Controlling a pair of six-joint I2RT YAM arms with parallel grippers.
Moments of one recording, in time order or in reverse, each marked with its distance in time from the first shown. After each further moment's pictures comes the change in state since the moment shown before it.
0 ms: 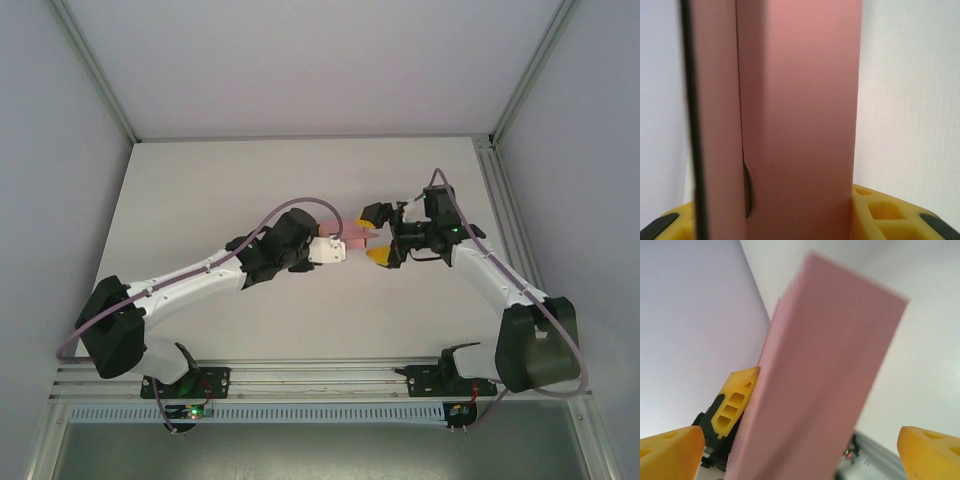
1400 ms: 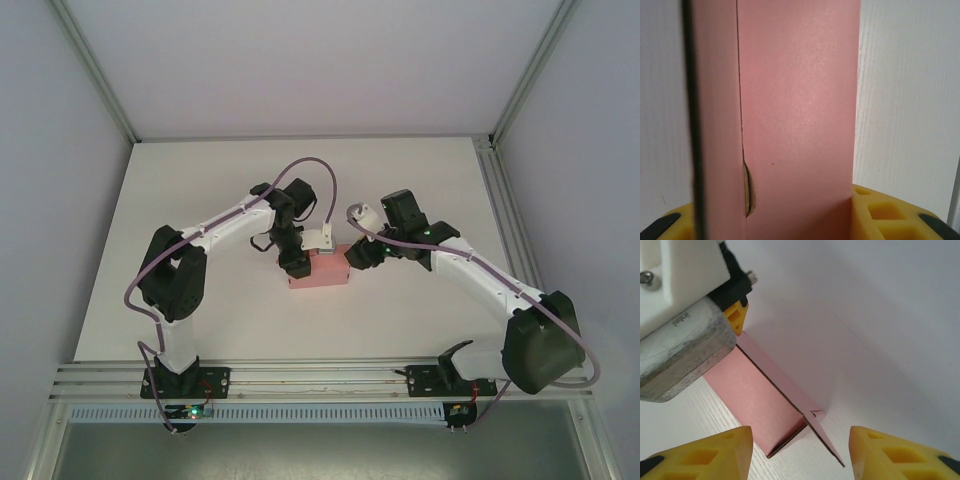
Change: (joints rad) left arm 0.214 0.439 0.444 -0.746 0.499 -0.034; right arm 0.315 0.035 0.074 -0.139 0.523 -1.221
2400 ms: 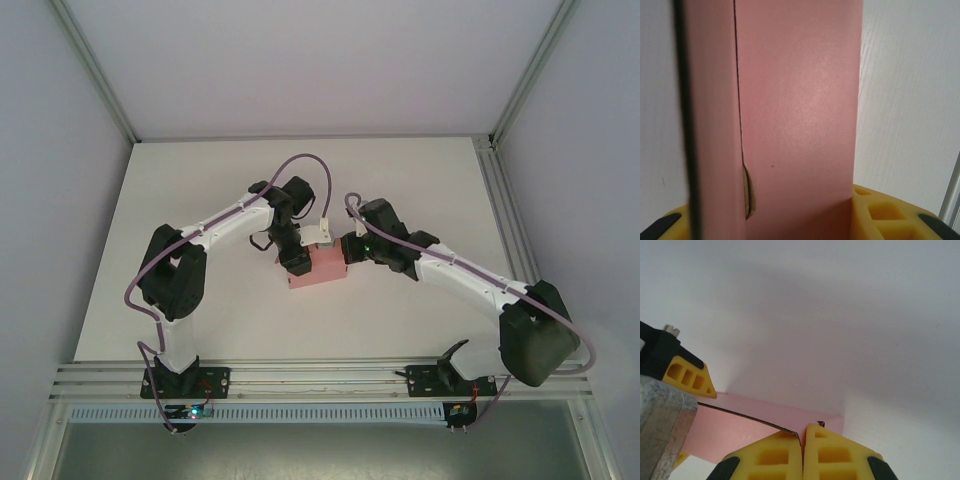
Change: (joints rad) left arm 0.011 0.005 0.008 0.004 -0.010 -0.127; right arm 0.150 0.032 -0.069 0.228 0.299 0.600
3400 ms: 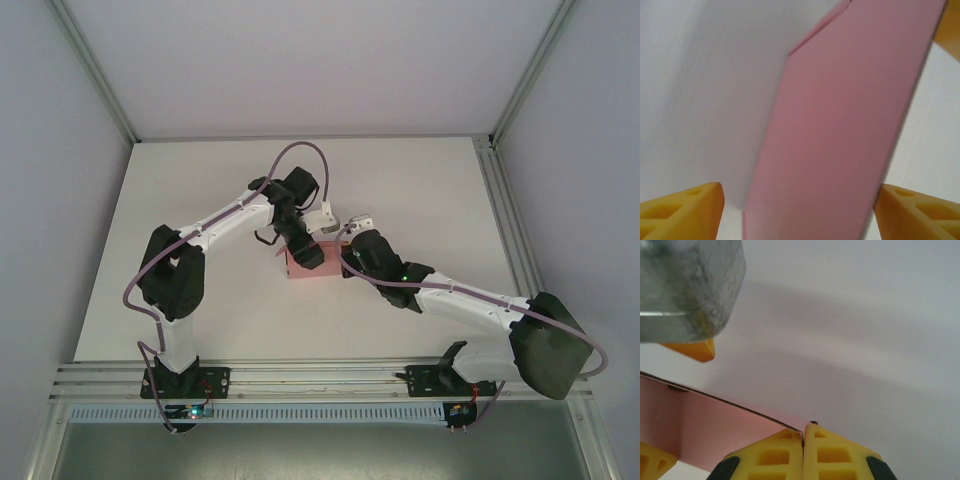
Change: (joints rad) left arm 0.000 -0.006 0.048 0.102 -0.033 -0.199; right arm 0.177 -0.092 -0.196 0.246 0.385 -0.040
